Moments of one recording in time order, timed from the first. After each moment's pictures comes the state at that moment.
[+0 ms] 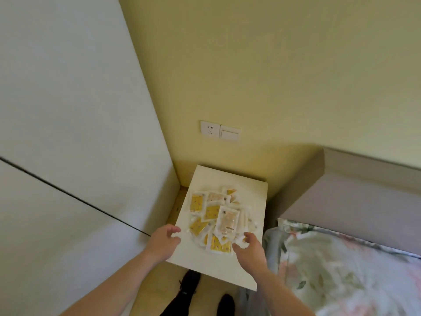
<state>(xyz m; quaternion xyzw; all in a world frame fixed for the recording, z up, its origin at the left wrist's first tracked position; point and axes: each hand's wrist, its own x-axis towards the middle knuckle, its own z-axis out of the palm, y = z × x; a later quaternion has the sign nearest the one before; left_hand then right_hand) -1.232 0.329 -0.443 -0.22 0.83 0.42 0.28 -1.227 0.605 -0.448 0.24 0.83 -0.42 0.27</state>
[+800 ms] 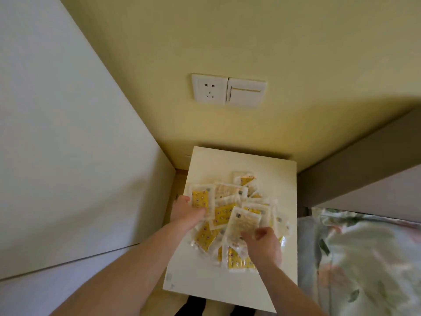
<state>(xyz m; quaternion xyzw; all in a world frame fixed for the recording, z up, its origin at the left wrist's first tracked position) -1.419 0.356 -0.634 -0.31 0.82 0.37 0.30 -1.327 0.563 -0.644 0.41 0.81 -0.35 0.22</state>
